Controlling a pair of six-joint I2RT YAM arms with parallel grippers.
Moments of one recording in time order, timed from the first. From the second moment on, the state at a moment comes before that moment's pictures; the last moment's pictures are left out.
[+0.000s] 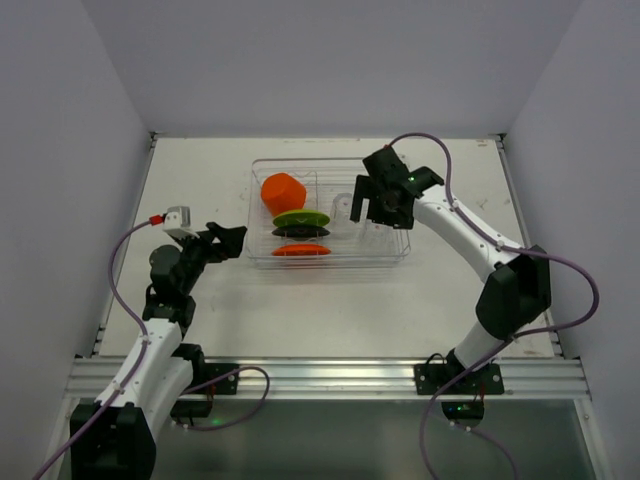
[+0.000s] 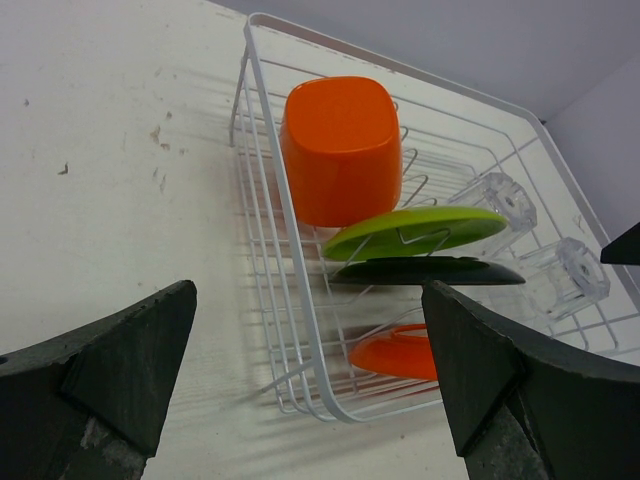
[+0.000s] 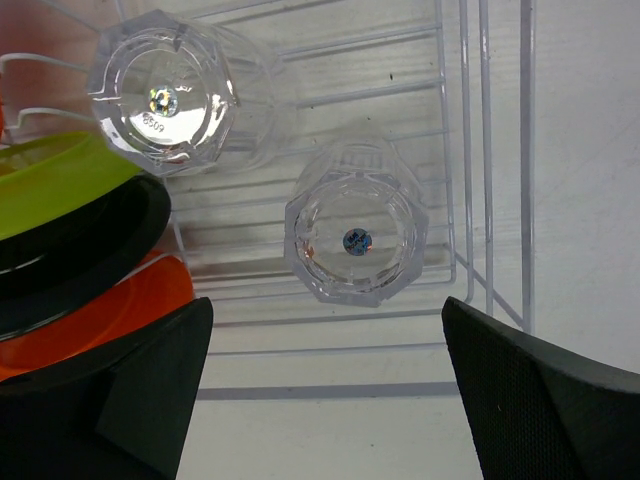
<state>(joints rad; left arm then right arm) -0.03 0.76 0.28 0.37 0.25 -0.49 0.54 1.65 1.50 -0.91 0.23 0.65</state>
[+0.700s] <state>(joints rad) -0.03 0.76 0.28 0.37 0.25 -0.49 0.54 1.75 1.51 -0.91 0.24 0.63</state>
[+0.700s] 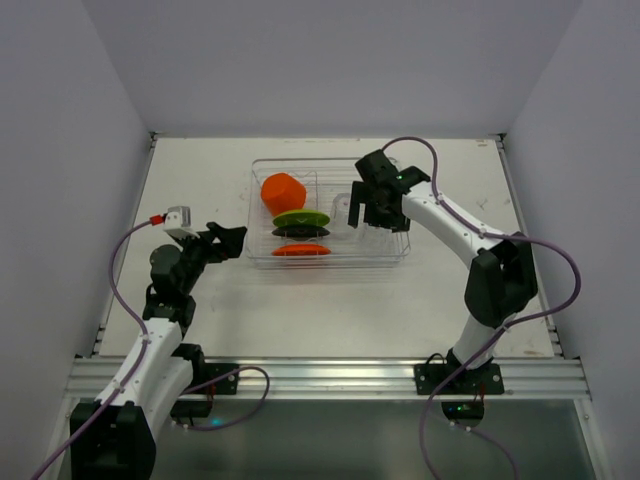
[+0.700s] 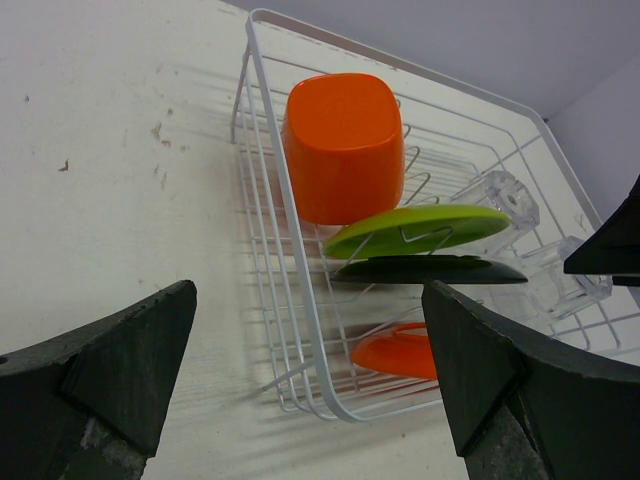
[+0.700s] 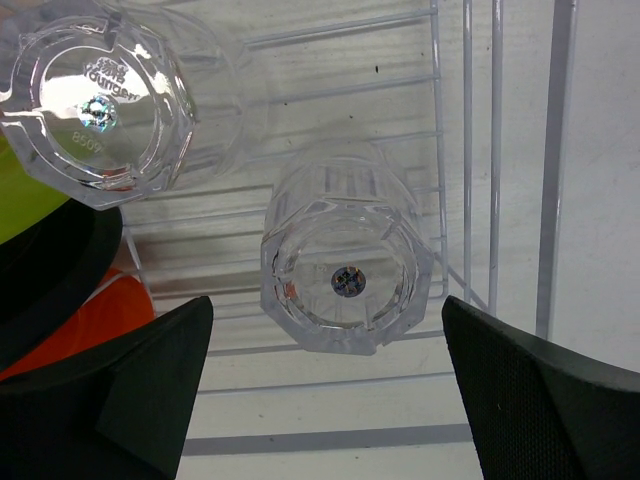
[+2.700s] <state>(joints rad) -0.03 0.77 0.28 0.37 0.25 -0.49 0.50 1.79 1.47 -0.84 0.22 0.67</state>
